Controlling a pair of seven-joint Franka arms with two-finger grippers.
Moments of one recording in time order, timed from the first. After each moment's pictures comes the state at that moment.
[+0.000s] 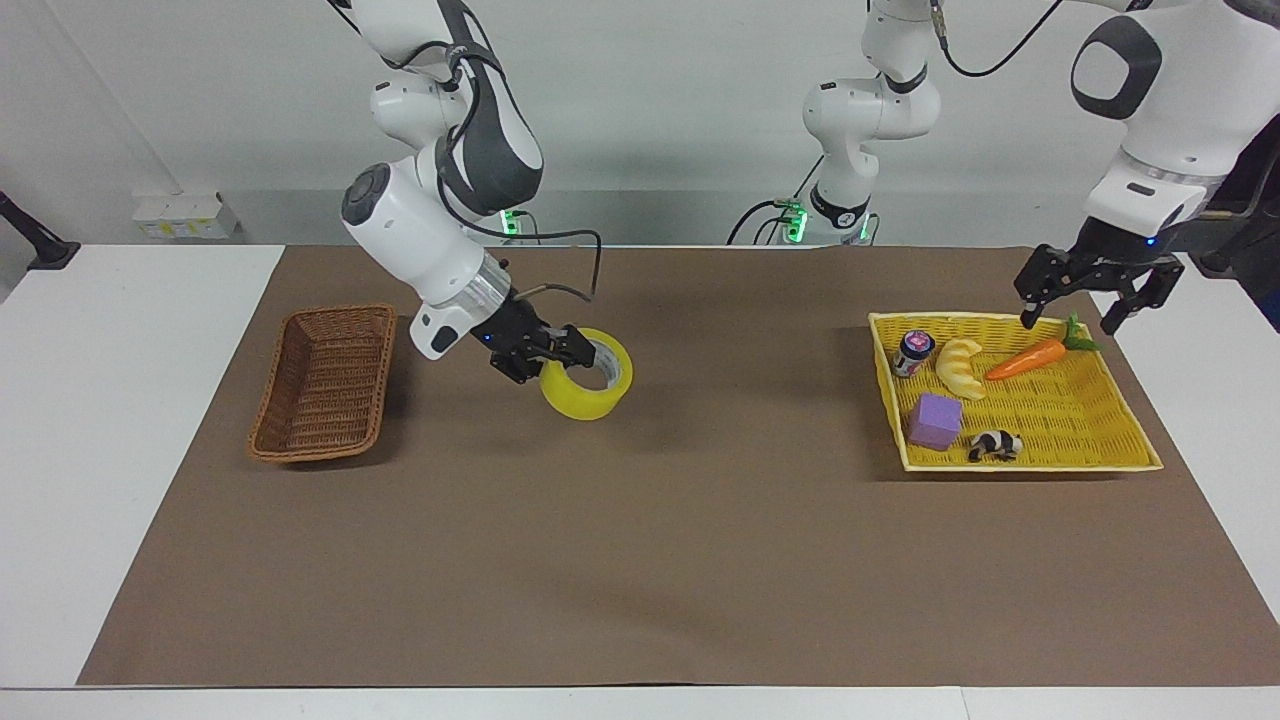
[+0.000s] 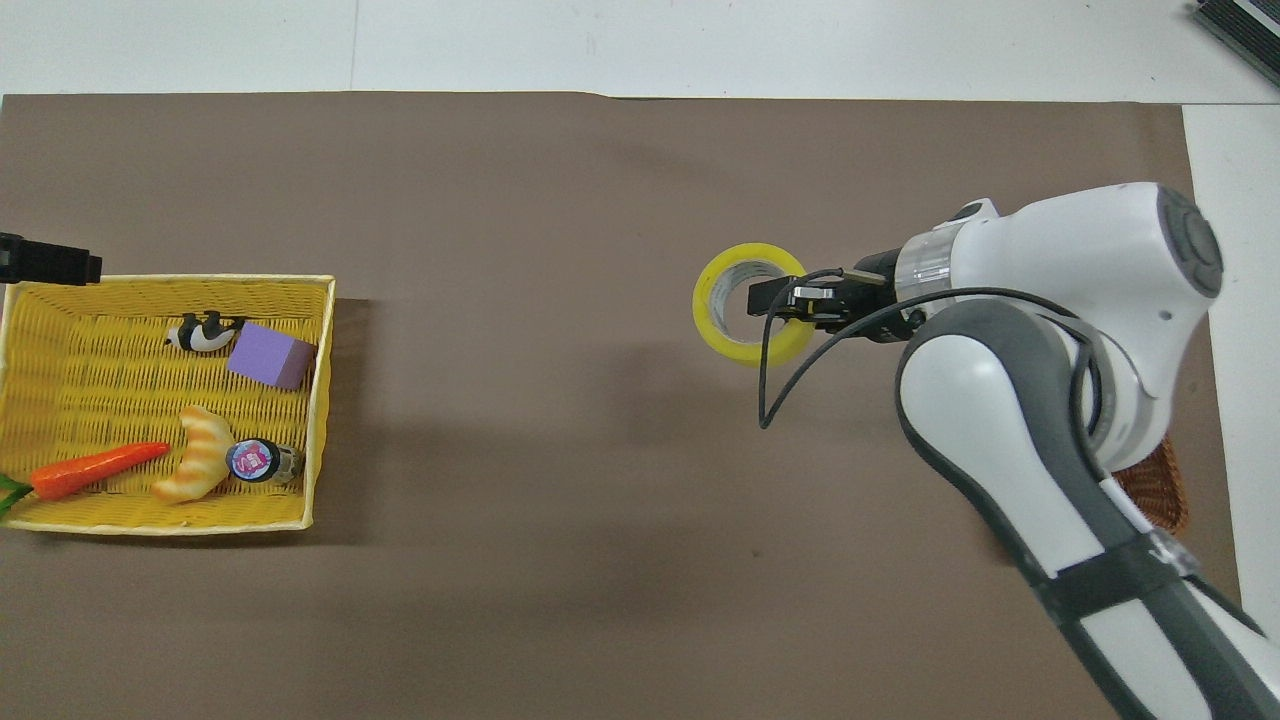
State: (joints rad) left arm -0.04 0.00 0.08 -1.61 -0.01 1.80 0.23; right arm 0.20 0.13 0.01 -1.84 0.54 2.08 0.09
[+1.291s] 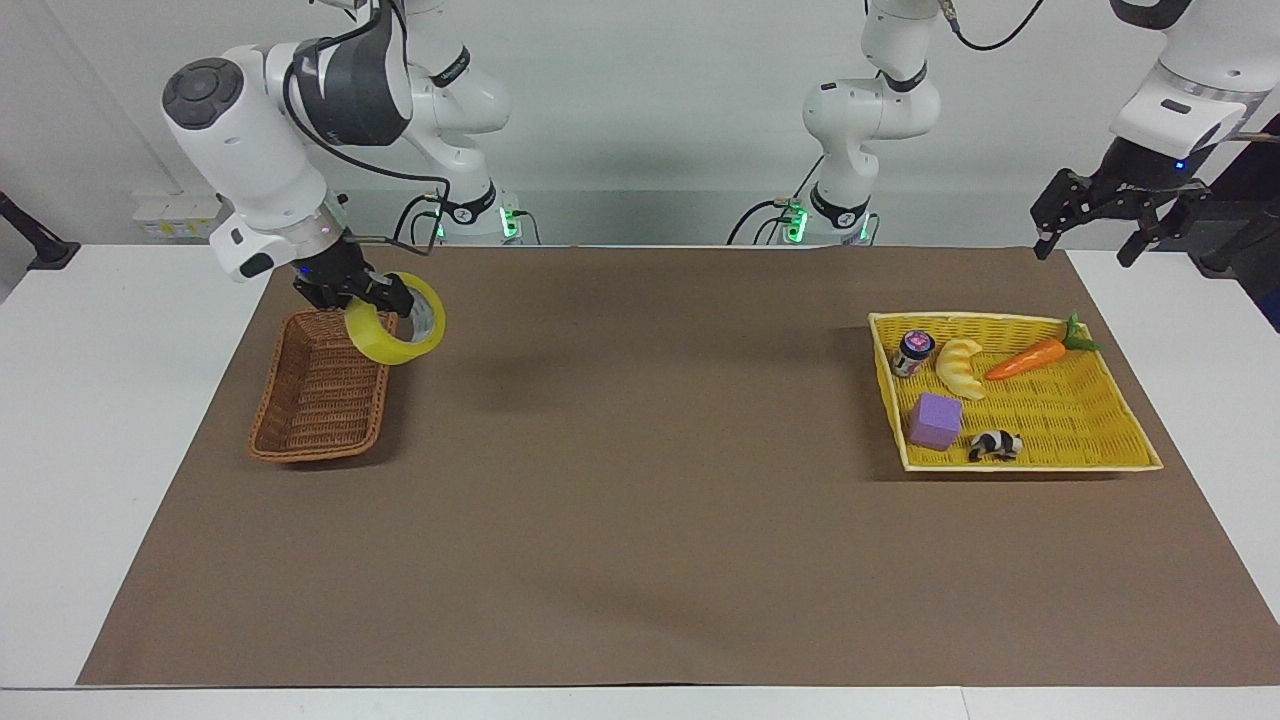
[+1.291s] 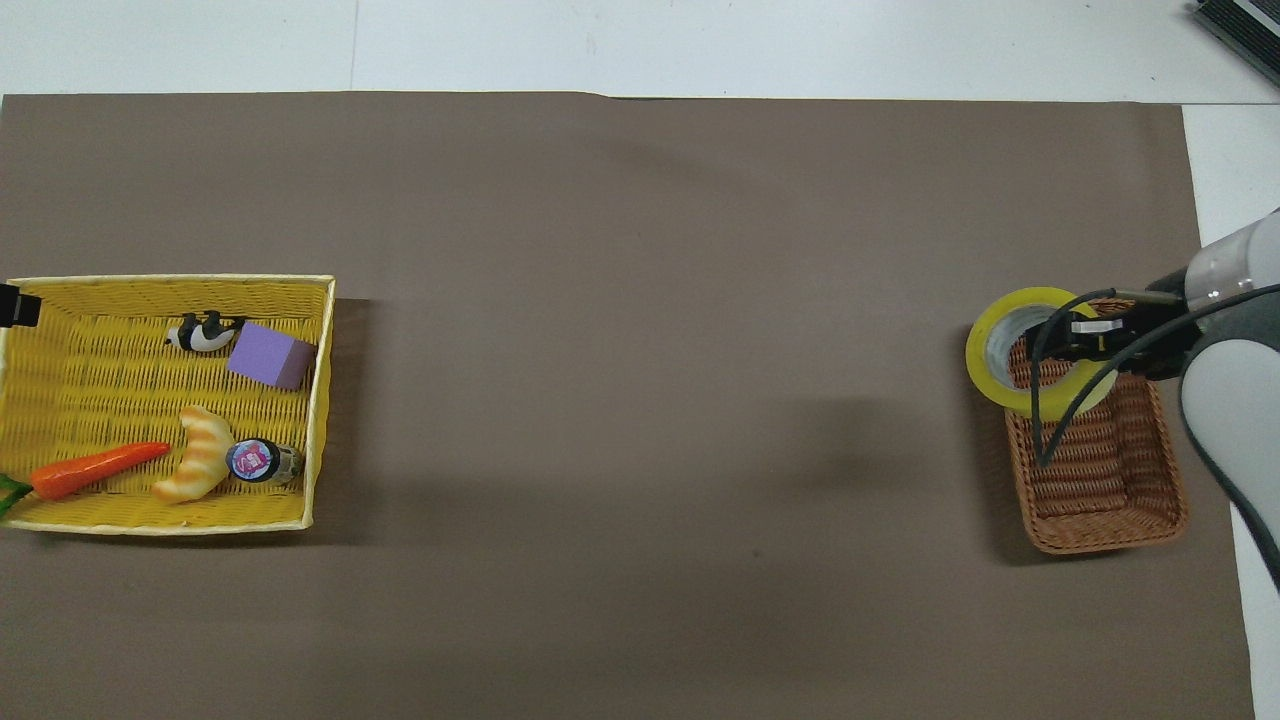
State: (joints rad) left arm -0.03 -0.02 0.07 -1.50 -0.01 1.57 0.23; right arm -0.05 0.02 0.00 -1.76 0.05 1.68 0.13
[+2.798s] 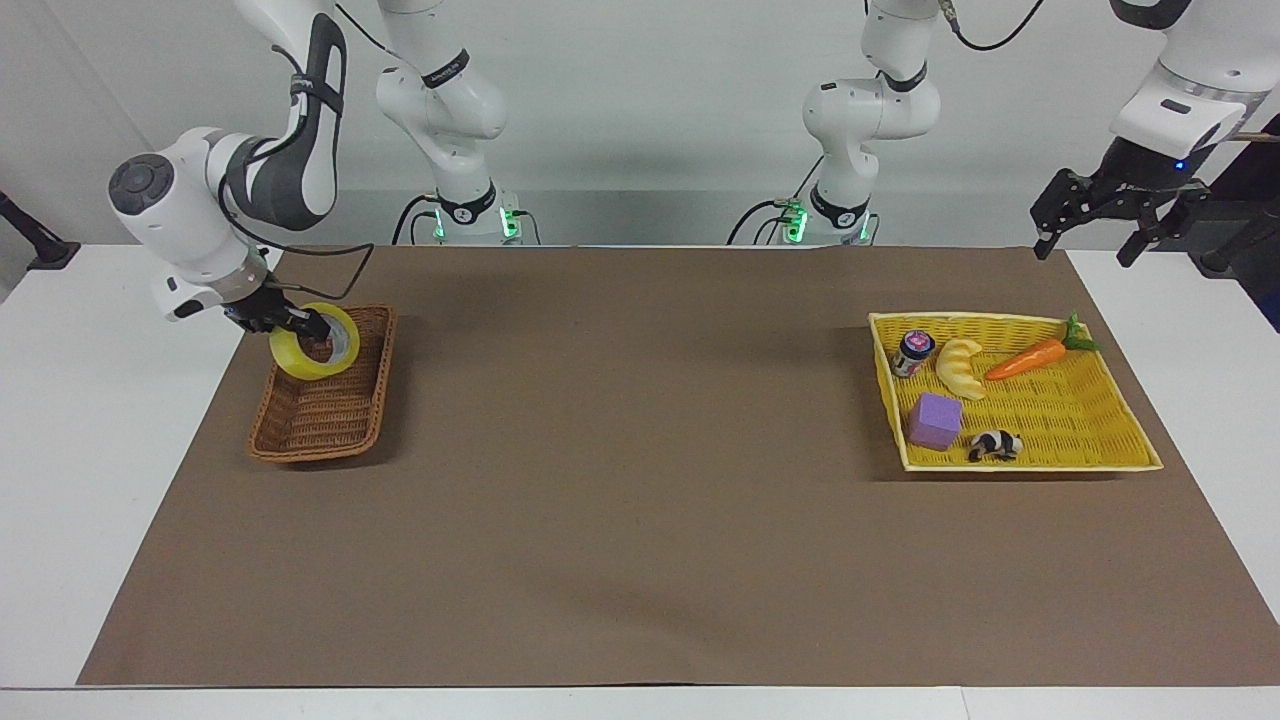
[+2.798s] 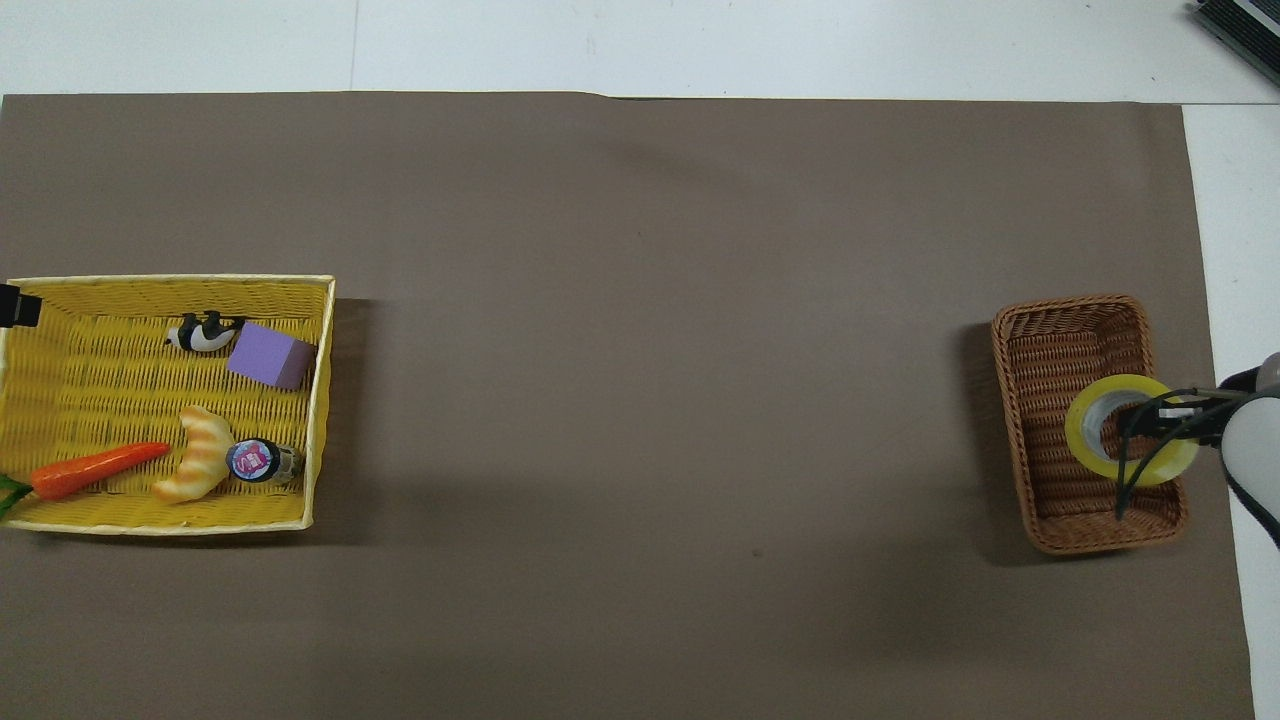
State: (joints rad) left arm -0.03 -0.02 0.07 -1.50 -0.01 1.57 0.23; right arm -0.32 0.04 0.01 -2.11 -0.07 2.02 -0.12
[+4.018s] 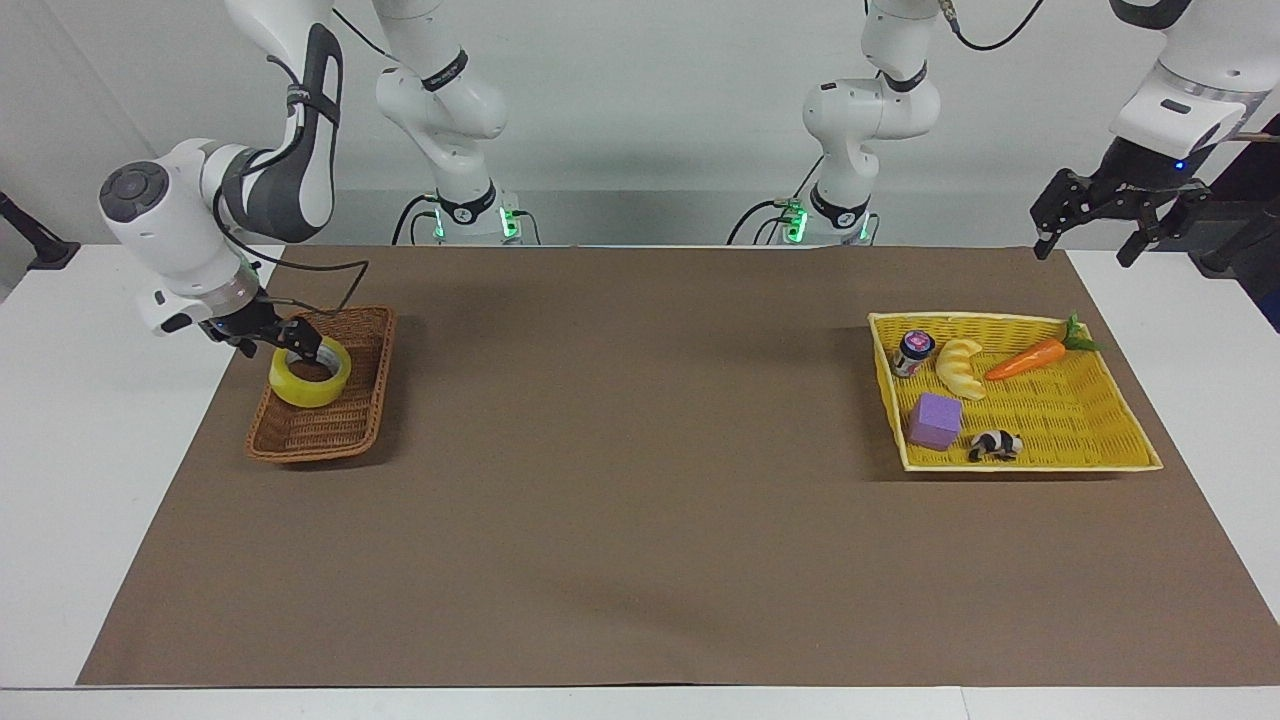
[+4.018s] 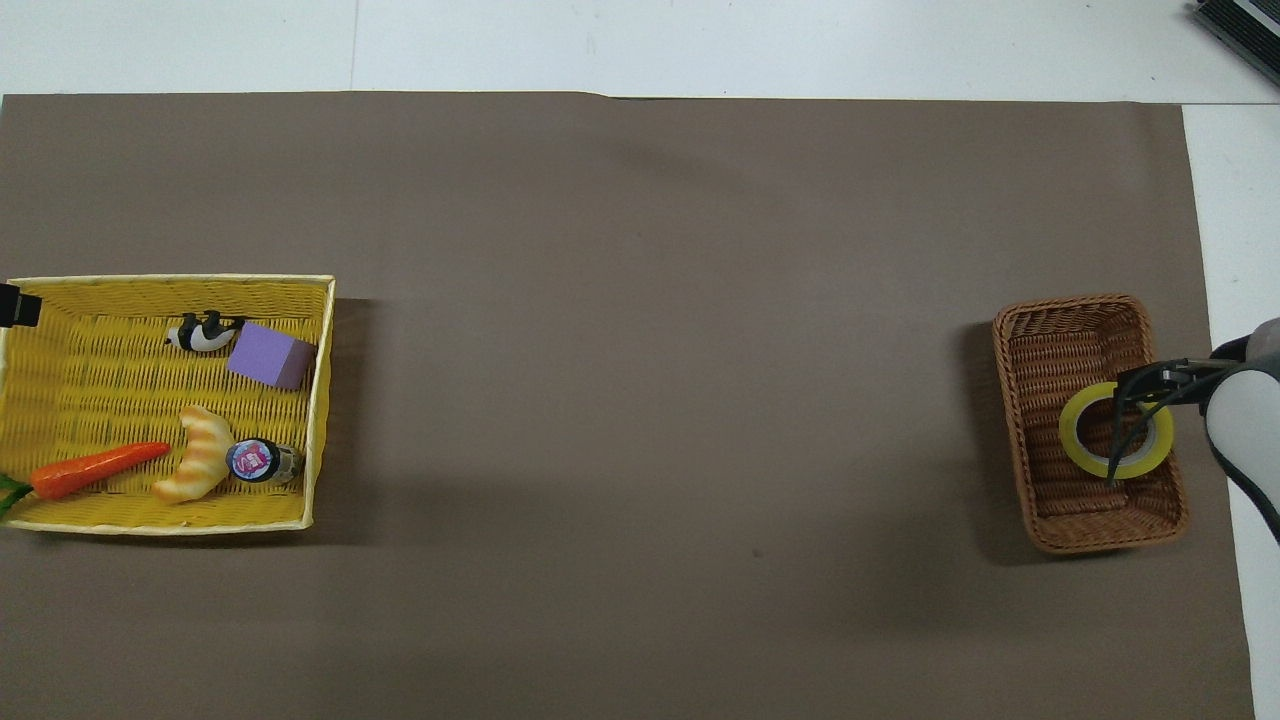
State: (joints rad) left arm -0.03 -0.02 0.07 -1.50 -0.01 1.57 0.23; right arm -0.29 0.07 0.01 -2.00 -0.07 2.02 -0.13
